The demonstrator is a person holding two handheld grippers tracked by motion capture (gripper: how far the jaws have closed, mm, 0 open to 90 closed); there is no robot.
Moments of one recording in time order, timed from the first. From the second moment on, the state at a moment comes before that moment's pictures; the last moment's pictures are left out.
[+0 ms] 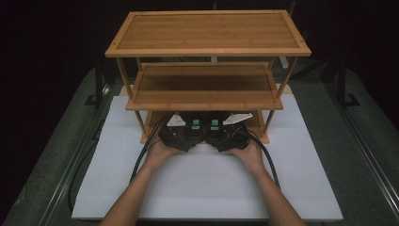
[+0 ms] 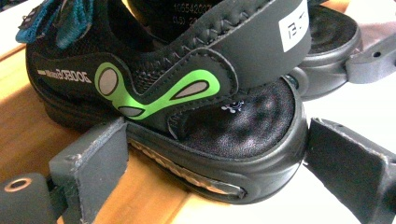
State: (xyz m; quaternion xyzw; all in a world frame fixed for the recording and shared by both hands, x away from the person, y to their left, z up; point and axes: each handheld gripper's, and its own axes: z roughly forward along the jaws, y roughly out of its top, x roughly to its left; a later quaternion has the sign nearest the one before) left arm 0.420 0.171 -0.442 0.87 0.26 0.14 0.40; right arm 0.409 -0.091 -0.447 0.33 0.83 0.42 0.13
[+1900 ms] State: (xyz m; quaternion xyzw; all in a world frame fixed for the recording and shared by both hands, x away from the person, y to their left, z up) left arm 0.319 0.277 -0.413 0.86 0.30 0.14 0.39; right arm 0.316 -0.206 -0.426 0.38 0.79 0.45 0.16
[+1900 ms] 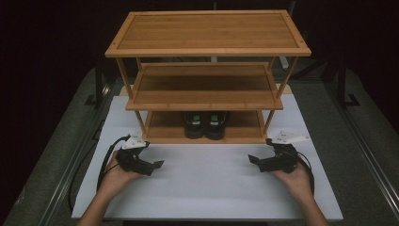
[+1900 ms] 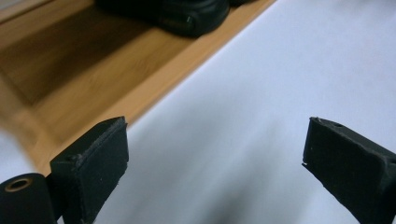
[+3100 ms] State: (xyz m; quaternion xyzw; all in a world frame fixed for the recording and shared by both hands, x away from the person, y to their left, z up) left arm 0.251 0.358 -0.451 0.84 0.38 0.17 0.34; right arm 0.243 -0.277 -0.458 0.46 0.80 0.33 0.18
